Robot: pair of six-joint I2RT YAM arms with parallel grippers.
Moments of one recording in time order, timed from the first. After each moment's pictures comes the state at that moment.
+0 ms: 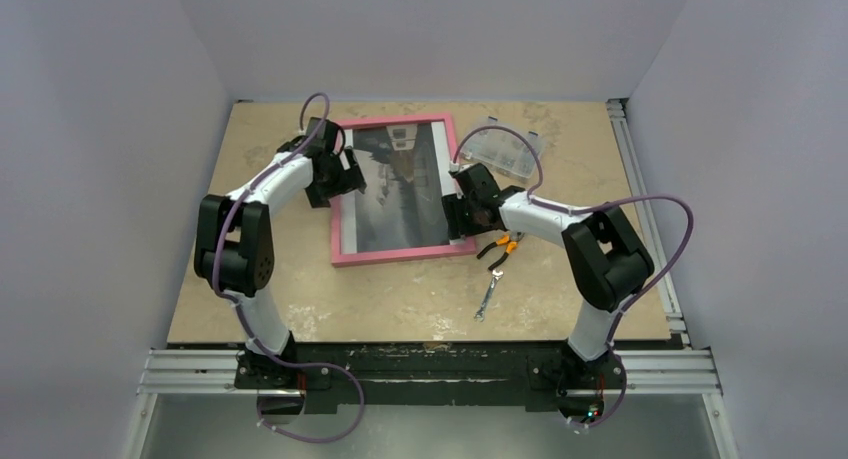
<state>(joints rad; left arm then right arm) -0.20 1.82 1.34 -0.62 -0.02 -0.59 0.59 1.78 1.09 -0.31 0.03 0.31</state>
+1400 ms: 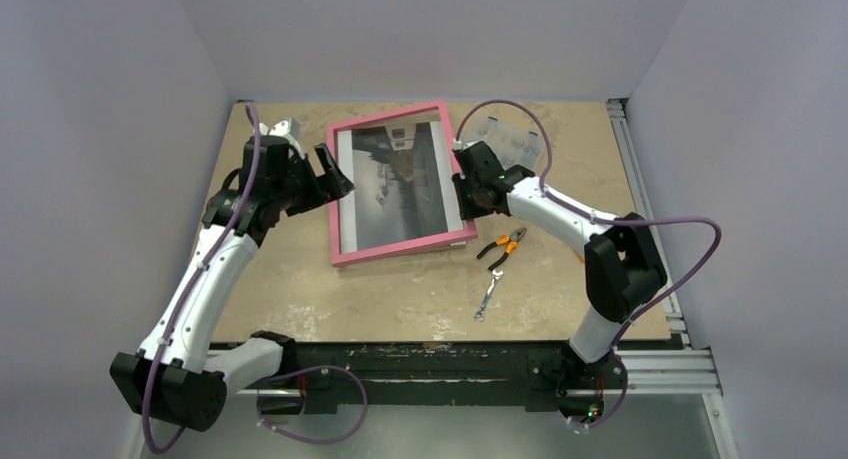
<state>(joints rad) -0.23 1.12 1.16 -0.71 0.09 -0.57 0.58 1.71 1.27 -0.54 0.14 0.29</state>
